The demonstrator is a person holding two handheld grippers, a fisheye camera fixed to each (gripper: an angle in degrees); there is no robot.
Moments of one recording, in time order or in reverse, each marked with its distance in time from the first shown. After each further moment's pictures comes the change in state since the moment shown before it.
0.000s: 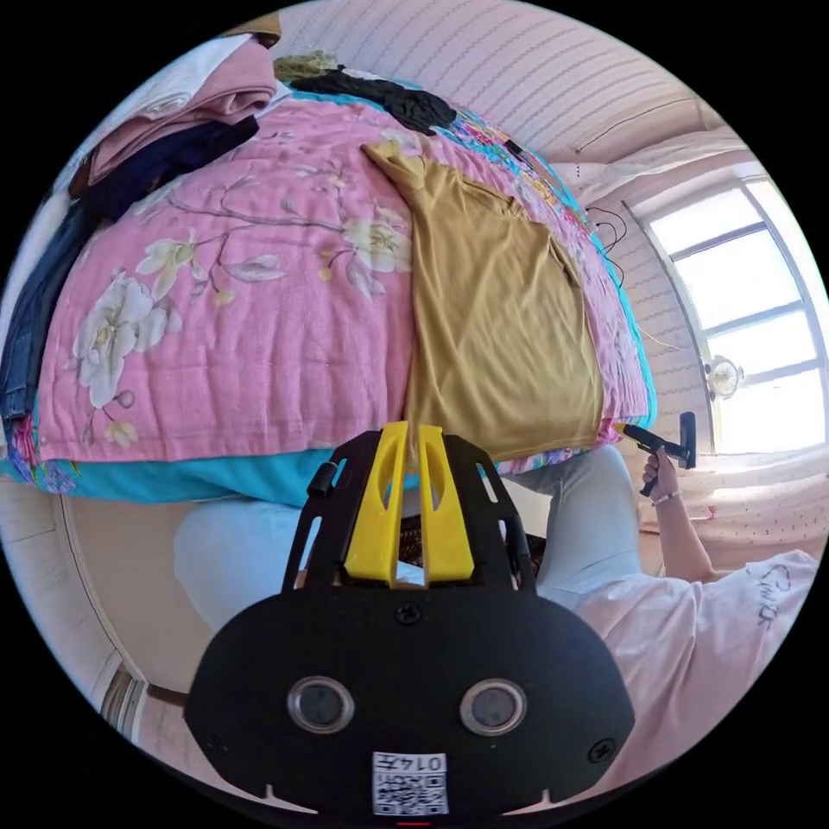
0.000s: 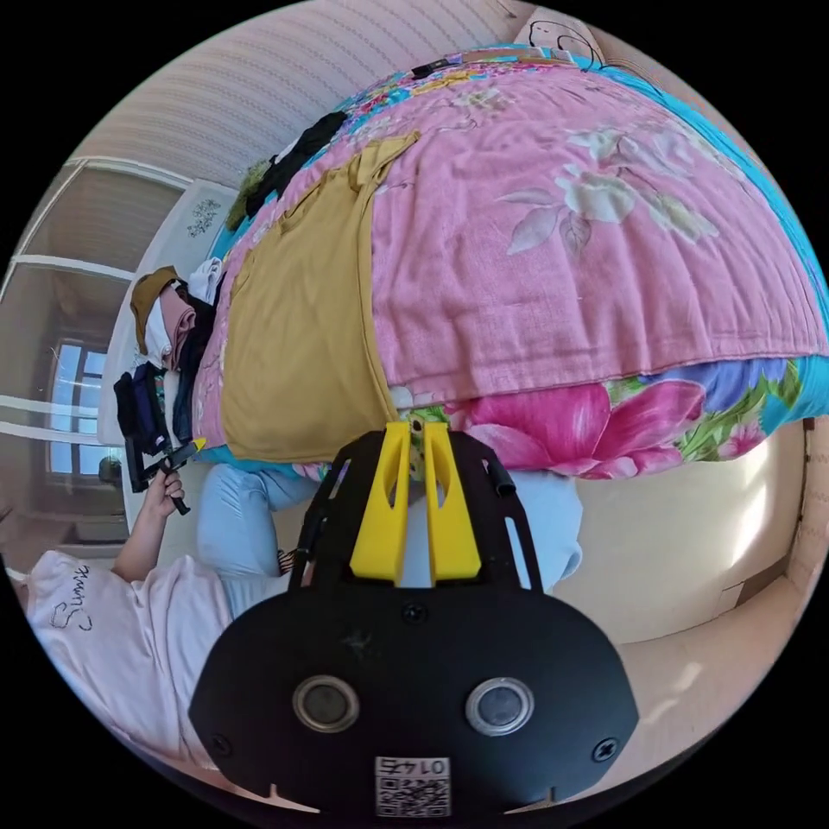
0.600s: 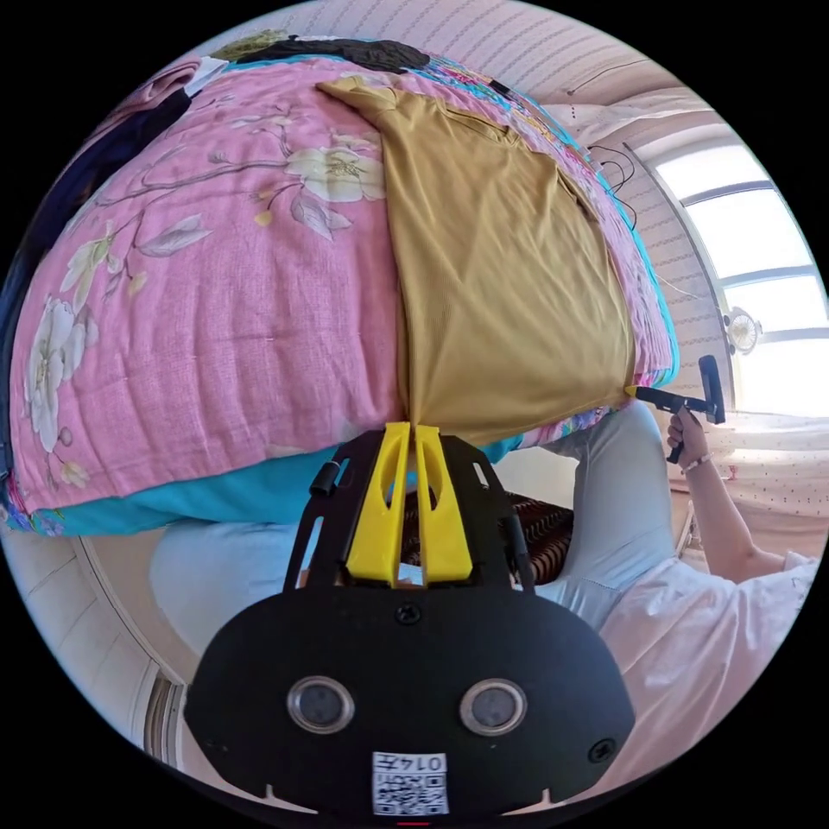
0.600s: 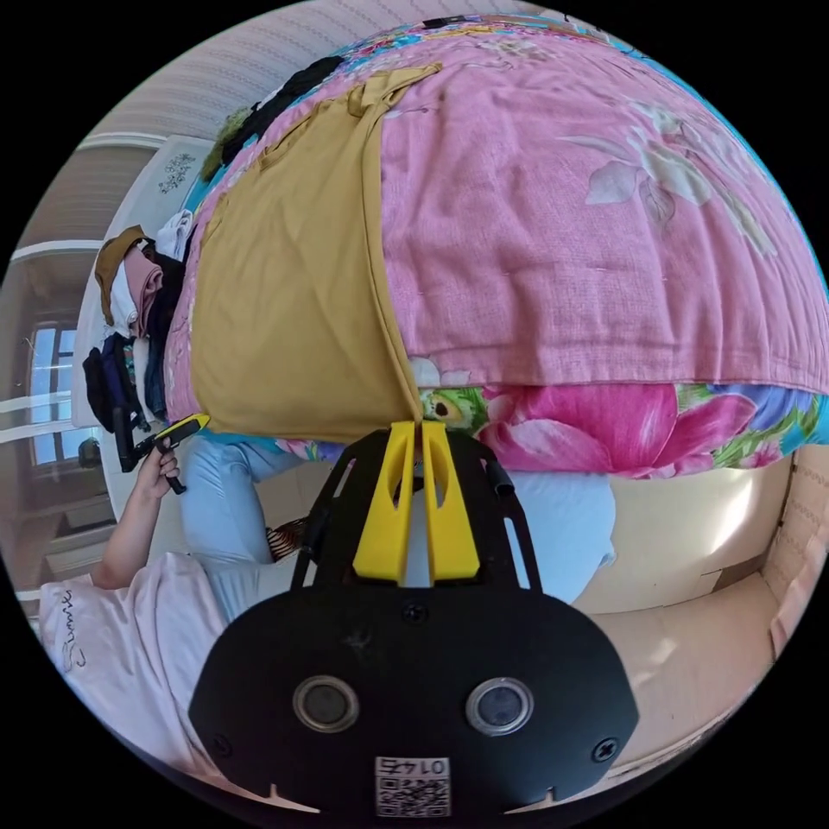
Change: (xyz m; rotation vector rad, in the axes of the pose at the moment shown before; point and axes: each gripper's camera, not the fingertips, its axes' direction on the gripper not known) left arm -0.038 0.025 0.024 -0.165 -0.040 0.075; right arm -0.061 -0.038 0.069 -0.210 0.083 -0.017
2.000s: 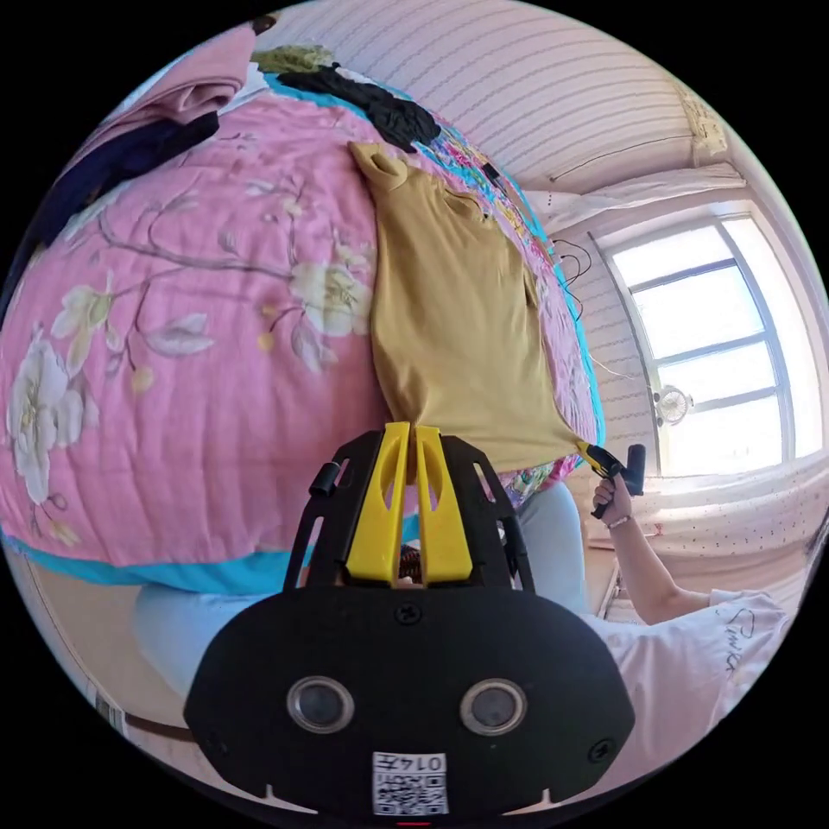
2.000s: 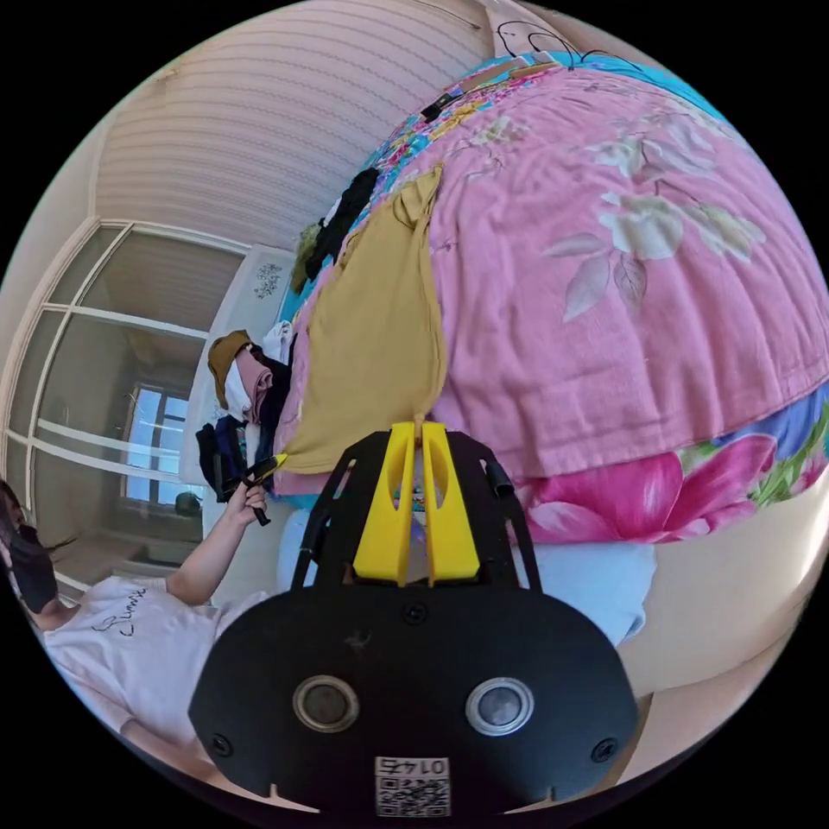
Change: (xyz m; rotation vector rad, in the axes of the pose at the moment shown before) left arm -0.058 0.062 -0.090 0.198 0.260 -0.102; right arm 0.007 0.035 -0.069 0.312 -0.384 0.050
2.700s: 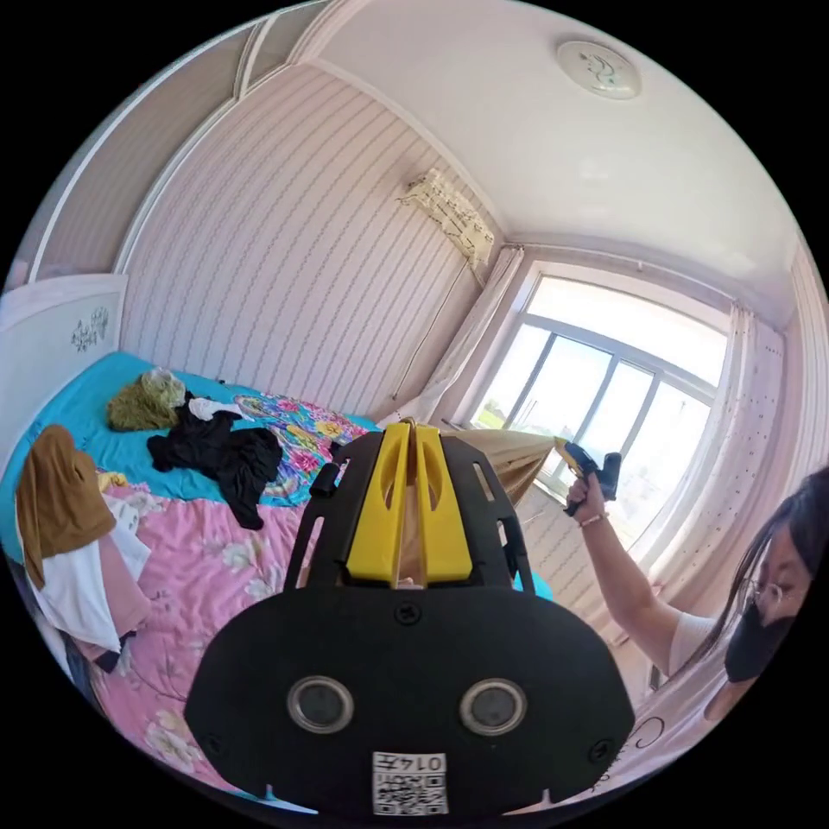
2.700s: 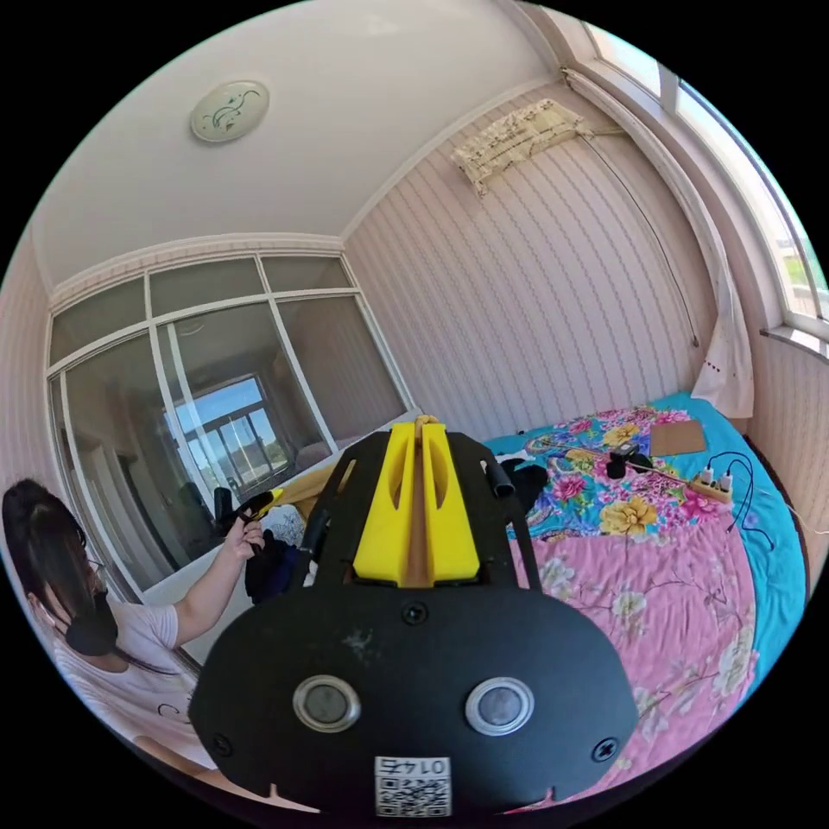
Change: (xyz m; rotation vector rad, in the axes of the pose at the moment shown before) left arm 0.251 -0.067 -0.294 0.786 0.148 0.495; right arm -0.375 -0.154 -0.312 0.668 -0.217 -0.718
